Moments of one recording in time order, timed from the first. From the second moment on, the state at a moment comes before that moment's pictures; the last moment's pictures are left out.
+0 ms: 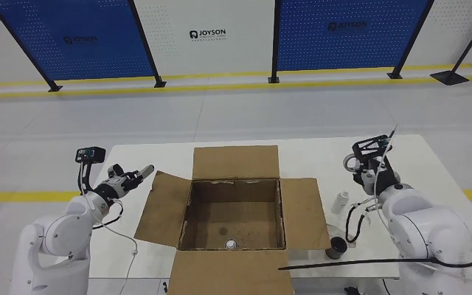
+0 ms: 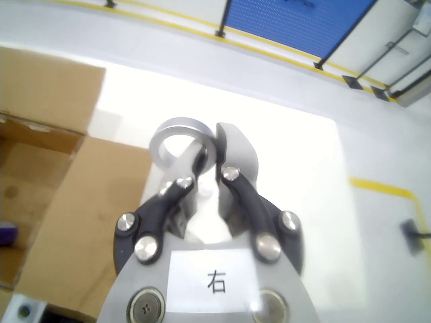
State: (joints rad) left arm 1.52 -1.09 -1.96 -1.97 0.64 -0.07 -0.87; right arm -1.29 -1.35 1.55 -2.12 -1.47 -0.19 1.09
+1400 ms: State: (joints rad) left arm 1.52 -1.09 -1.96 -1.97 0.64 -0.07 -0.87; right arm -1.48 -1.33 1.56 -1.77 -1.49 -0.21 1.16
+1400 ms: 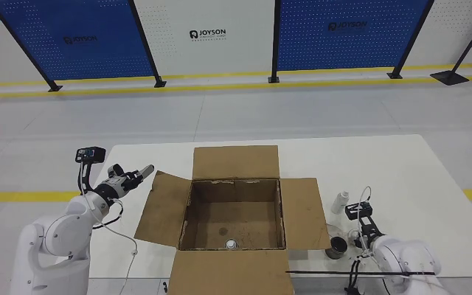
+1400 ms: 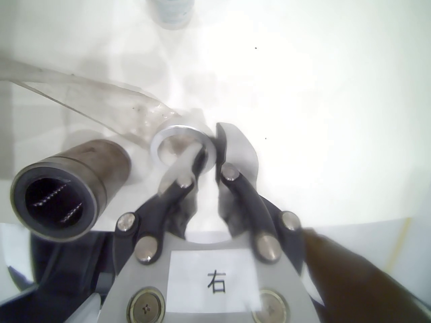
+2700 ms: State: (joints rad) left arm 1.52 -1.09 -1.96 -1.97 0.64 -0.07 -0.87; right arm -1.39 -1.29 1.60 -2.12 -1.20 -0.29 1.49
